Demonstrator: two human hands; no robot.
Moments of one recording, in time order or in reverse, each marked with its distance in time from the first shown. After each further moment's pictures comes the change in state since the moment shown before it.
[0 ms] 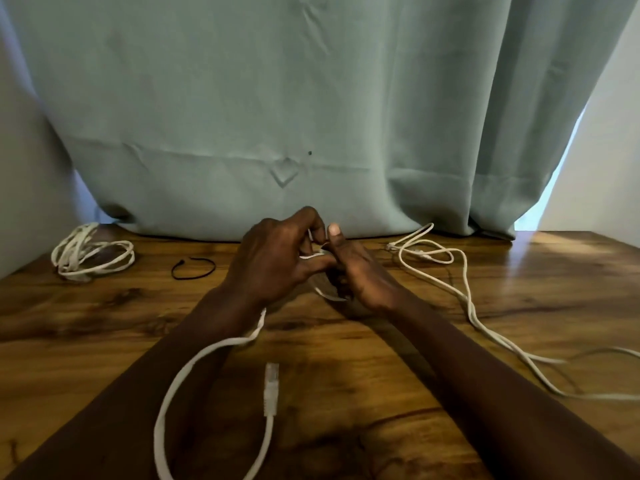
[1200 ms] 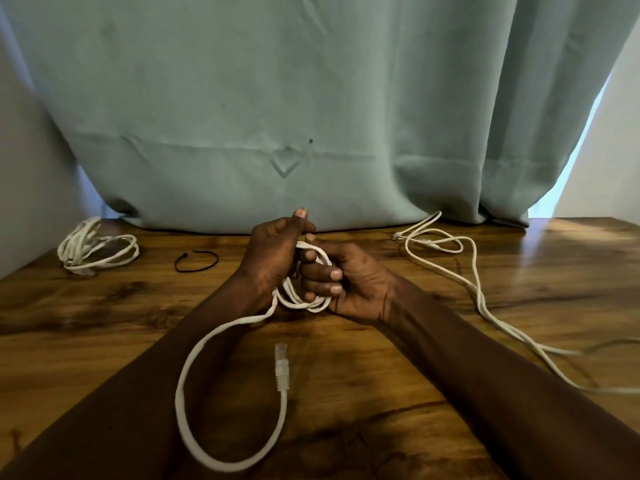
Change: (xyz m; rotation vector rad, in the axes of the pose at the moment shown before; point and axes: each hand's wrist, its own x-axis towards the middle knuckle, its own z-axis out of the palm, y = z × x) left_hand 0.000 0.003 0.027 -0.819 0.179 -0.843; right_hand 0.003 -0.002 0.017 0.845 -0.468 0.297
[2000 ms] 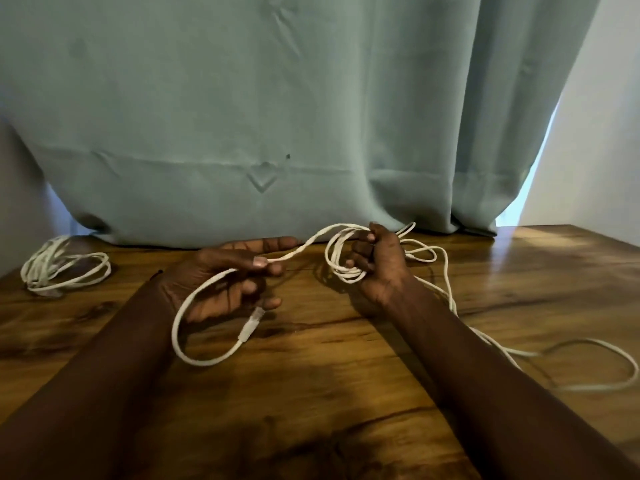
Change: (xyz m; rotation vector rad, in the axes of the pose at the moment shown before) left_hand 0.016 0.011 -0.051 -0.140 -0.498 -0.379; right_hand -0.018 -0.040 -0.038 0.406 0.585 -0.365
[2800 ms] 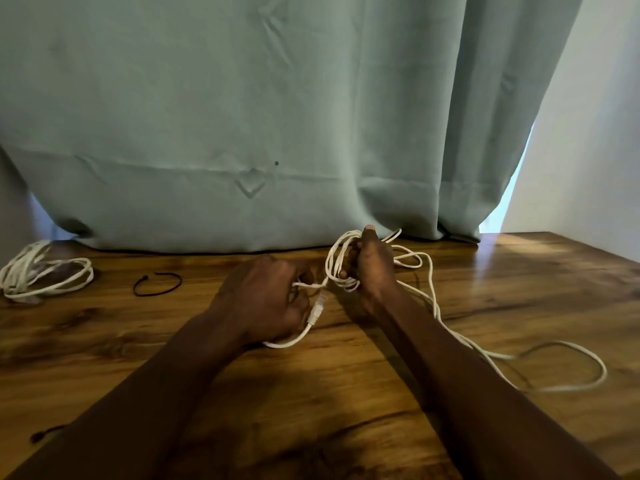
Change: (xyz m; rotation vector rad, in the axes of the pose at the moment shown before) left_hand -0.008 -0.019 0.063 1.551 0.305 0.714; right_hand 0.015 0.004 -0.011 -0.463 0.321 -0.353
